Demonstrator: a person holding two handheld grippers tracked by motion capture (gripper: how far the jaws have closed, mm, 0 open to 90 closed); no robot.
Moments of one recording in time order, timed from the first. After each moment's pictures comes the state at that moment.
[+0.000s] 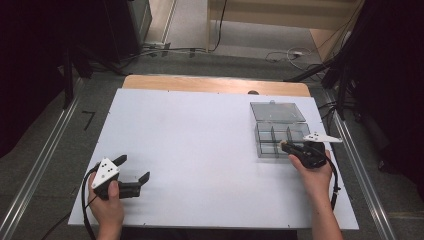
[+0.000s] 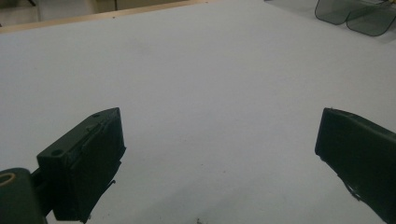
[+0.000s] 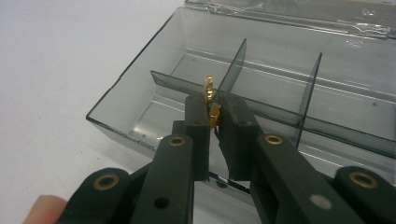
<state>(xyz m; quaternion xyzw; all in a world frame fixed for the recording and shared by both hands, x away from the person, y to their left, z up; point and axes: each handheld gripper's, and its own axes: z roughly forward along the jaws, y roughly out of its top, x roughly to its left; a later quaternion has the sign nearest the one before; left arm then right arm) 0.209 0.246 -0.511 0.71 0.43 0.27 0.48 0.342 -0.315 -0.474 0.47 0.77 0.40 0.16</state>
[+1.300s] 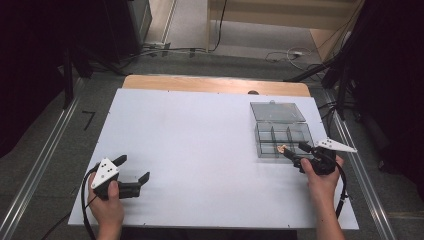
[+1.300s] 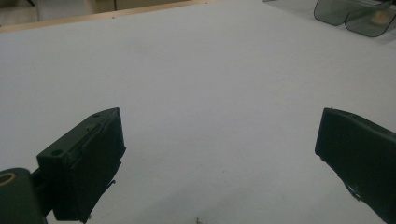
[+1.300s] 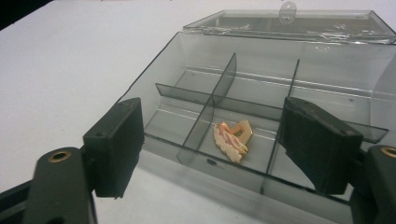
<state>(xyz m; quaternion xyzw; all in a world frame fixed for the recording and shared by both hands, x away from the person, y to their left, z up) 0.208 0.247 -0.511 0.71 0.43 0.27 0.49 0.323 -0.338 -0.474 0.47 0.73 0.46 0.16</state>
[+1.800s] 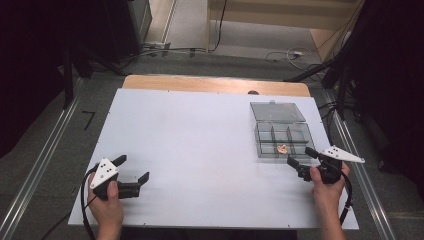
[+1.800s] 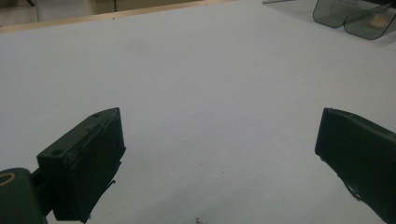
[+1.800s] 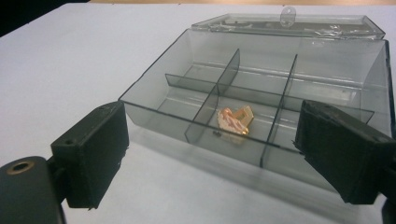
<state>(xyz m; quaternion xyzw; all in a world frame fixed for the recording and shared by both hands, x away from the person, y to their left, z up) 0.208 0.248 -0.511 0.71 0.43 0.27 0.49 0.300 -0.348 -0.477 0.45 0.73 0.48 0.18</state>
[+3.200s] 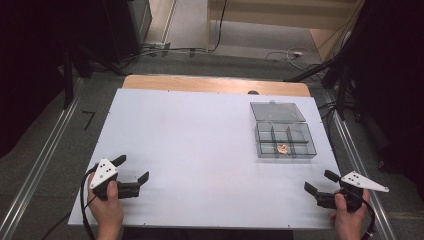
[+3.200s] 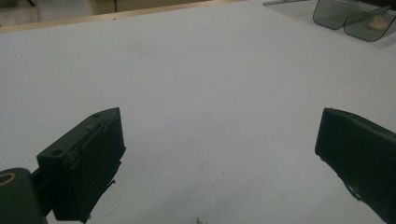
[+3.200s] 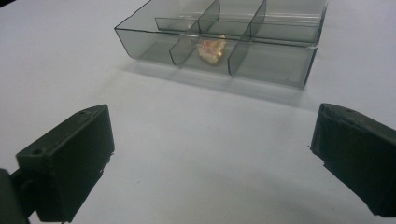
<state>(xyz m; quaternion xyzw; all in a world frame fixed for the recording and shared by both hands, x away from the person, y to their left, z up) 0.207 0.249 -0.511 0.71 0.43 0.27 0.49 0.242 -0.397 -0.497 0.46 0.74 0.46 0.18</state>
